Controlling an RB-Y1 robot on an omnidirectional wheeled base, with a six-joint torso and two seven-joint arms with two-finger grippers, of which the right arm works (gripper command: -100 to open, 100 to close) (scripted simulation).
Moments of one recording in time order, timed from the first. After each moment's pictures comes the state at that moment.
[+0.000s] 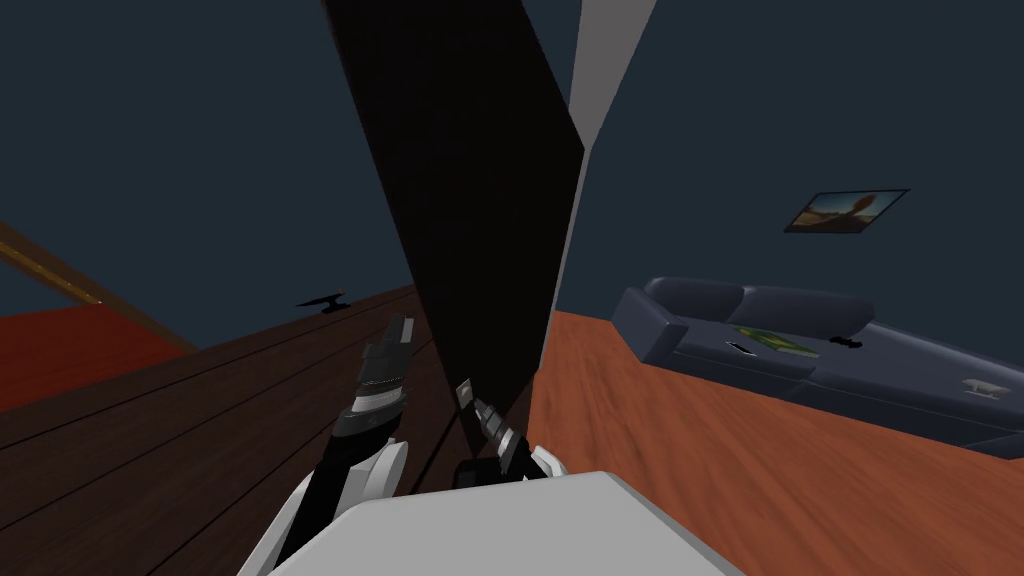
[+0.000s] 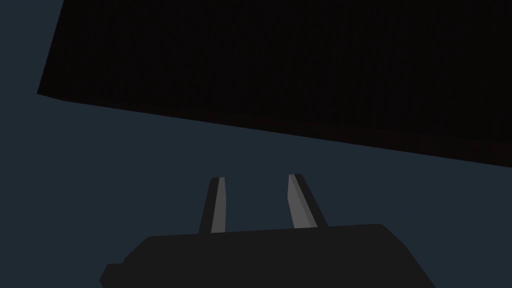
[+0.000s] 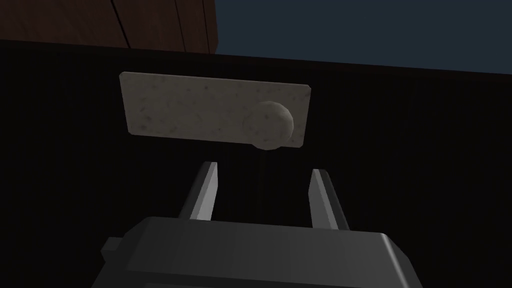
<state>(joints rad) -0.09 -0.09 0.89 -0.84 -0.07 -0.75 -0.07</state>
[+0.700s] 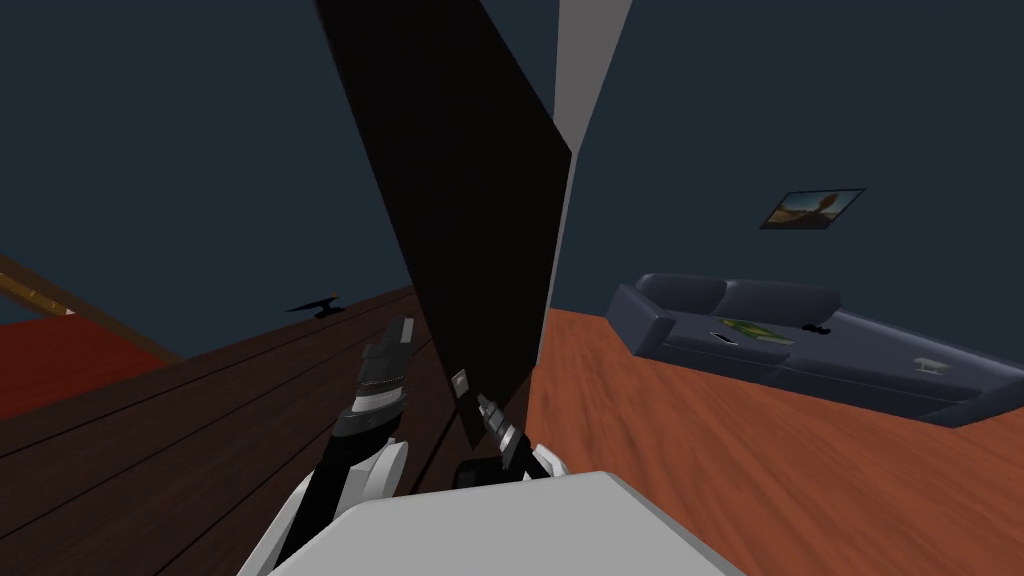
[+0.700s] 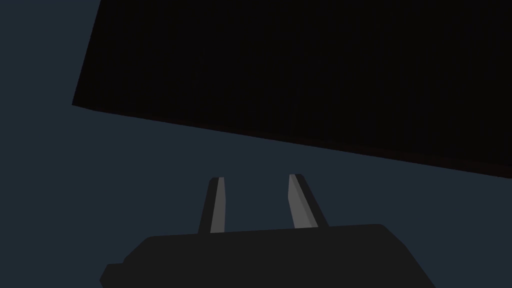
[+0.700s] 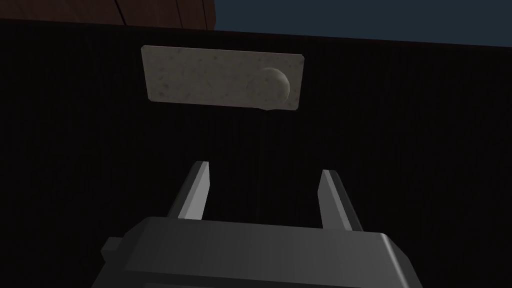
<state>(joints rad) -0.08 -0.08 0.85 -0.82 -0.08 -0.75 -0.06</state>
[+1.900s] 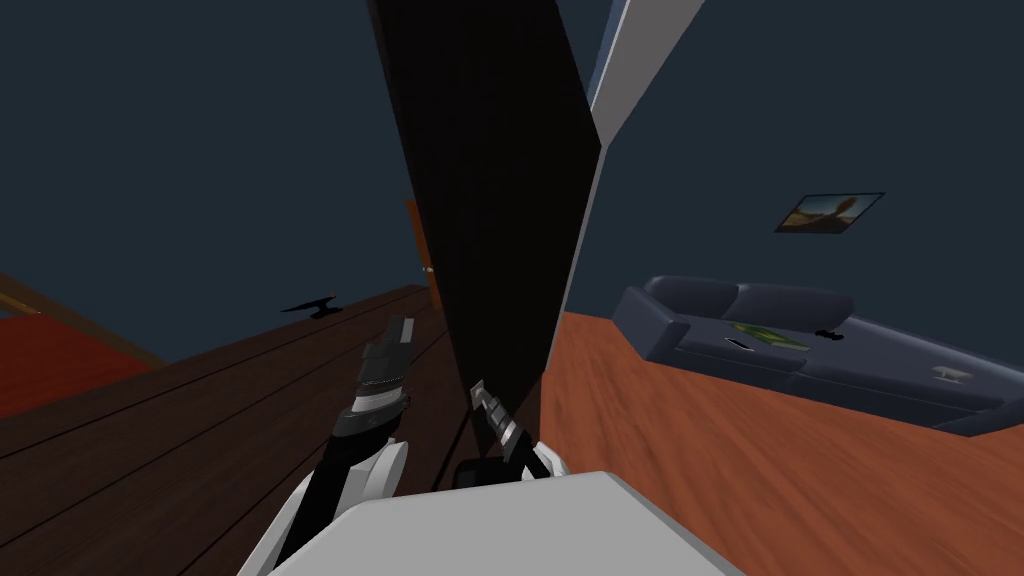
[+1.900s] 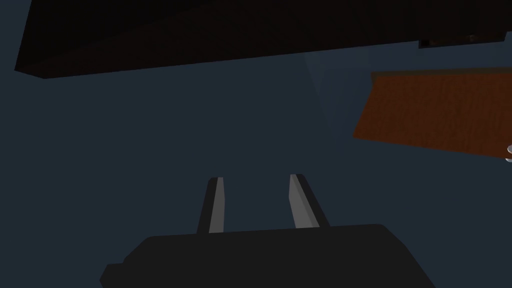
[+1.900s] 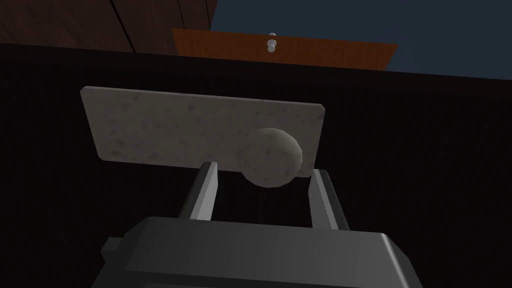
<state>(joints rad) -0.09 -0.06 0.80 -0.80 -0.08 -0.76 -0.03</state>
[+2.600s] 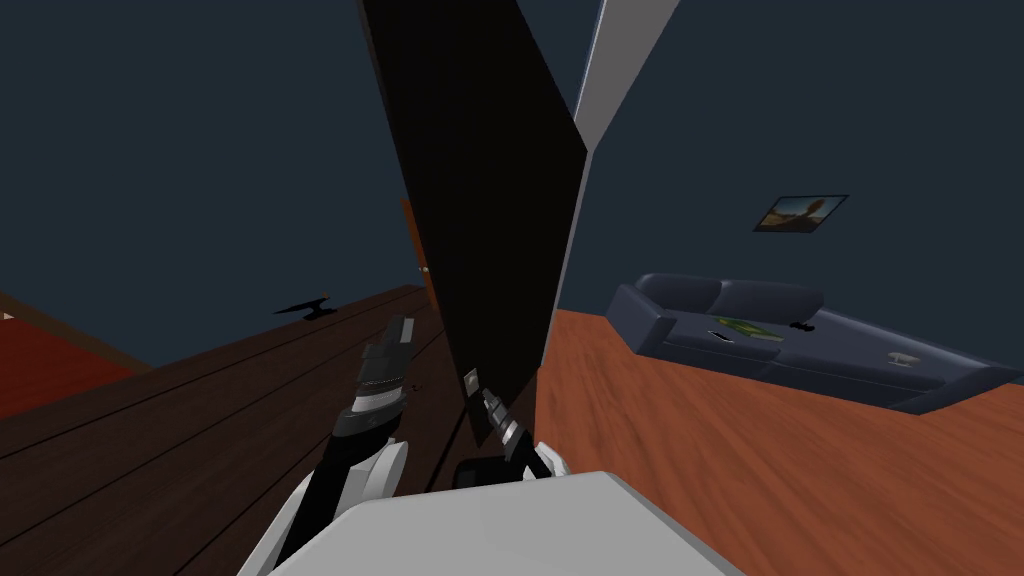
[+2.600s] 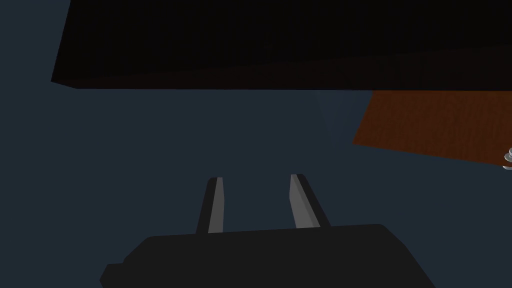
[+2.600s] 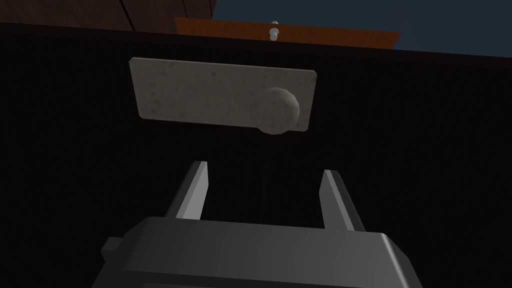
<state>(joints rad) -0.08 -0.07 0.79 -0.80 -0.08 -0.75 -0.03</state>
